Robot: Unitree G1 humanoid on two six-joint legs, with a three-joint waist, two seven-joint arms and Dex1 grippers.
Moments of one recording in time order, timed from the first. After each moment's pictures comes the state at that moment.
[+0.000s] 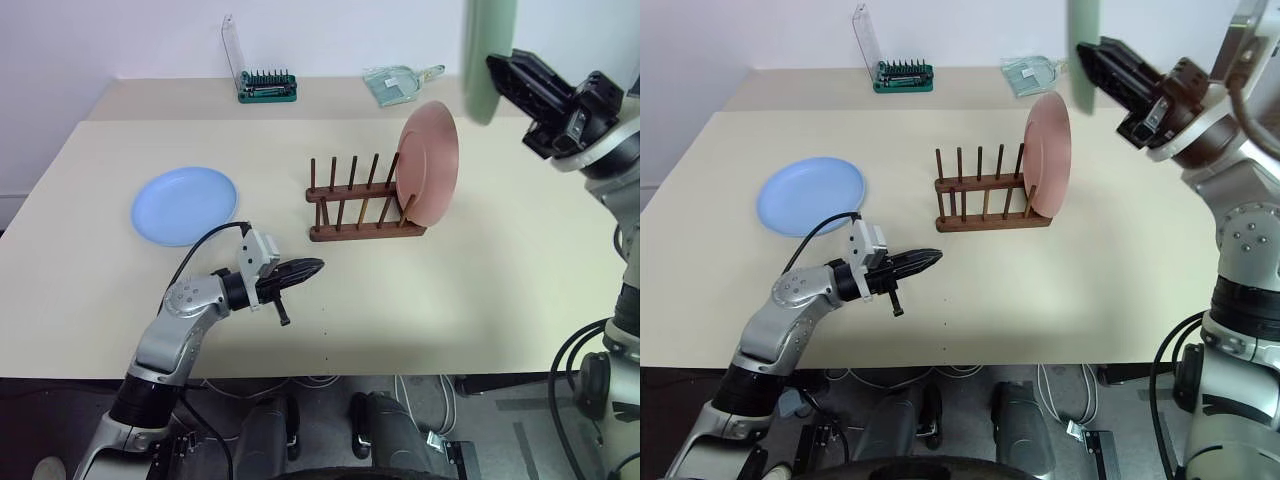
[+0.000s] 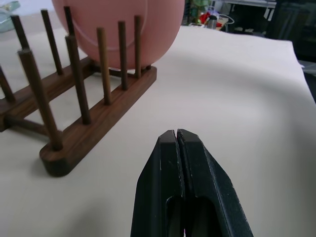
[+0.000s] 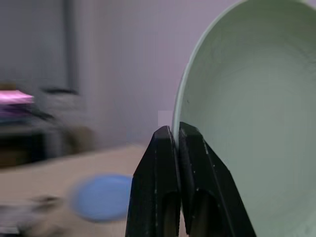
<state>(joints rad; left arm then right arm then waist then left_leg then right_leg) -0.23 0.43 -0.12 -0.17 -0.37 0.25 -0.89 -0.68 -0.71 -0.33 -0.19 1.11 0.65 0.77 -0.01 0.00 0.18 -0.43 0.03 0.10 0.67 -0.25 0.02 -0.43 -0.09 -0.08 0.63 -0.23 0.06</state>
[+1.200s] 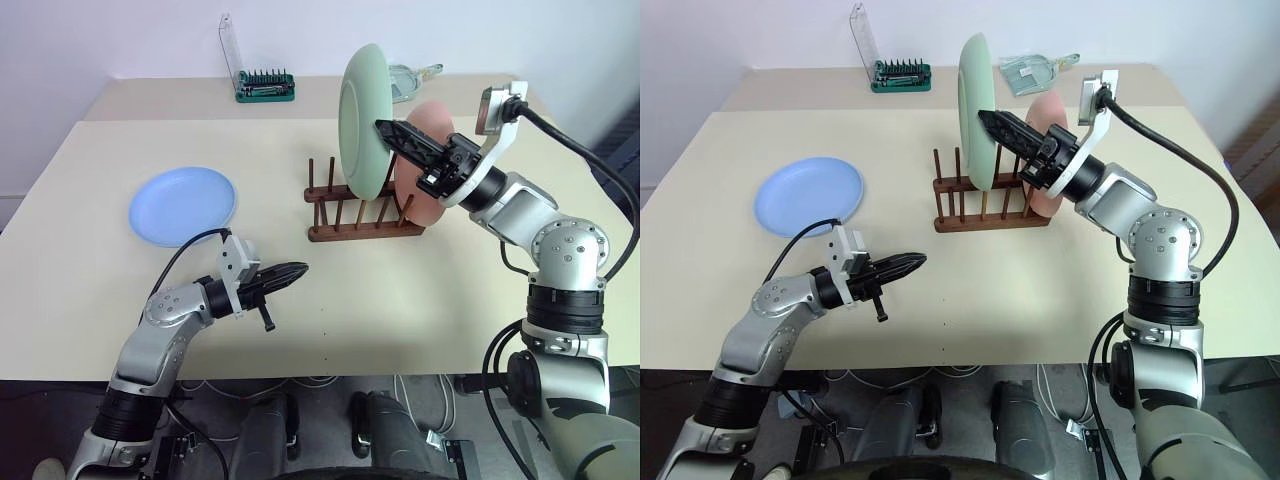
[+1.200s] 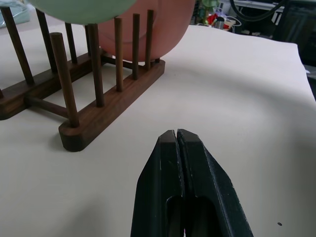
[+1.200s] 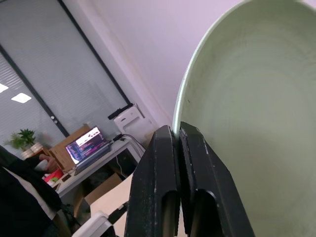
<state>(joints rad) -0.17 0.45 -0.06 -0.19 -0.41 0.25 -0.91 -0.72 -0.46 -0.22 -0.03 1.21 0.86 0.52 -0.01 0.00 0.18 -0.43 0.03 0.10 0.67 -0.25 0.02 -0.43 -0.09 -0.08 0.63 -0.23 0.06</state>
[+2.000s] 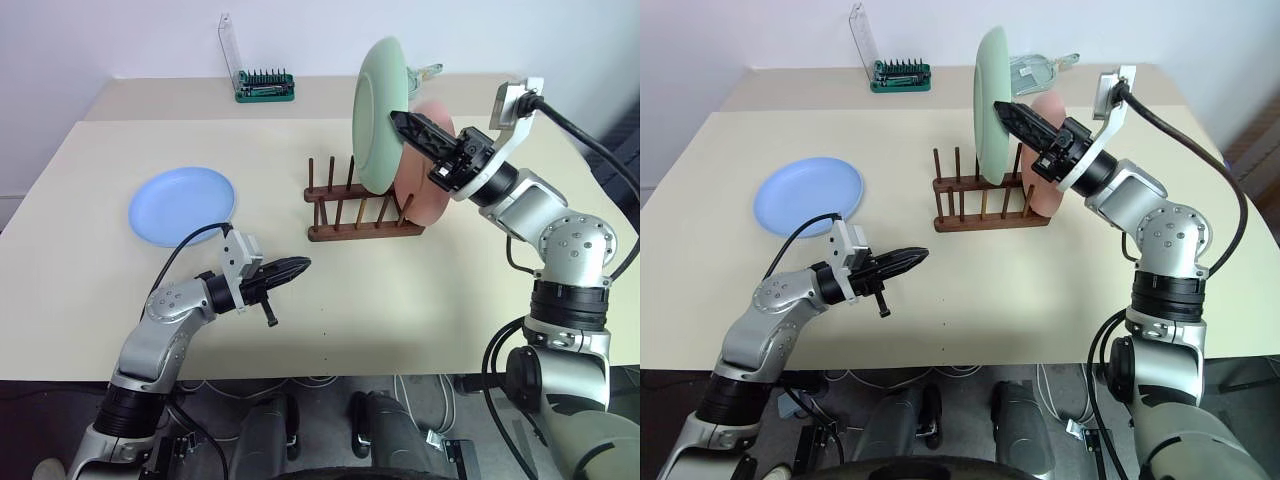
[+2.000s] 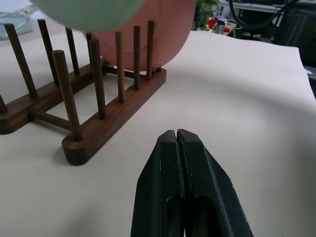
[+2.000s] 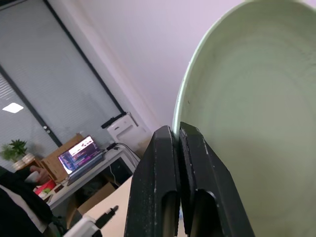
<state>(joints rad) -0.19 0.45 -0.06 -0.21 -0.41 0.26 -0.89 -0.71 -0.45 -0.28 0.03 1.16 0.87 0.54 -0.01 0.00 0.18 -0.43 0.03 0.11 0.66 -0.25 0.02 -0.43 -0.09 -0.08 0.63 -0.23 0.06</state>
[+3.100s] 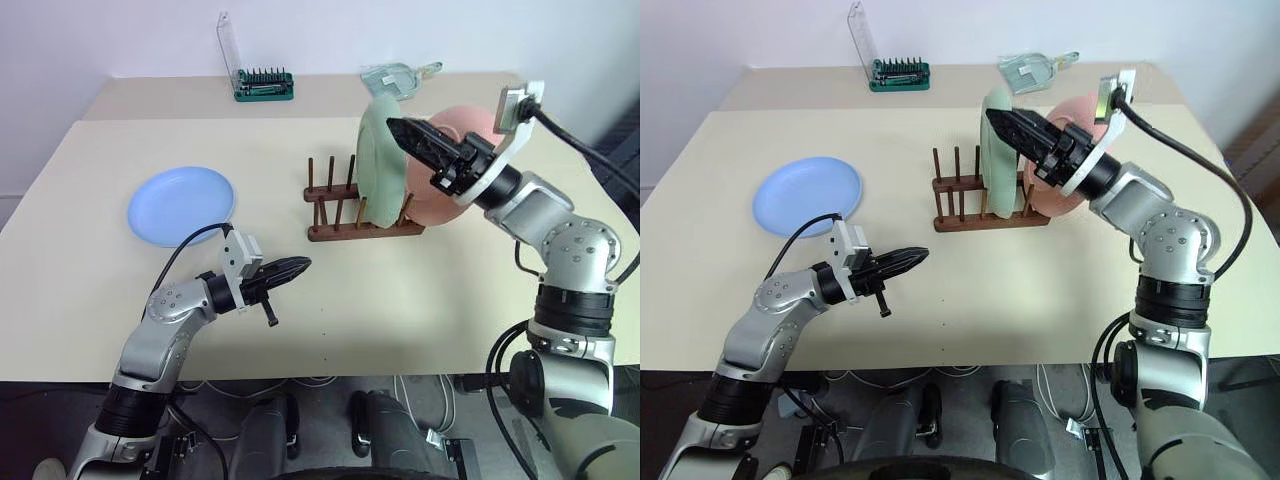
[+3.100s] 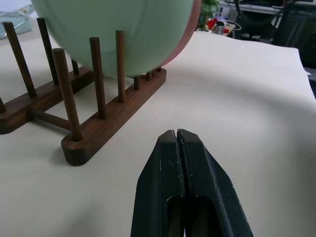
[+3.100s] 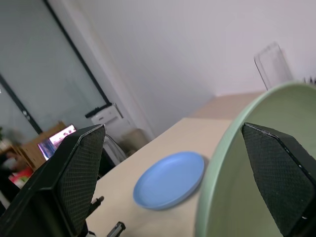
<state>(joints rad) -0.19 0.44 -0.06 -0.20 -0.40 0.25 -0.89 -0.74 -0.49 -0.28 -0.08 1.08 0.86 0.56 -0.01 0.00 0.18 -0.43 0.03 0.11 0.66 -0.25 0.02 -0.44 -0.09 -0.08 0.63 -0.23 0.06</state>
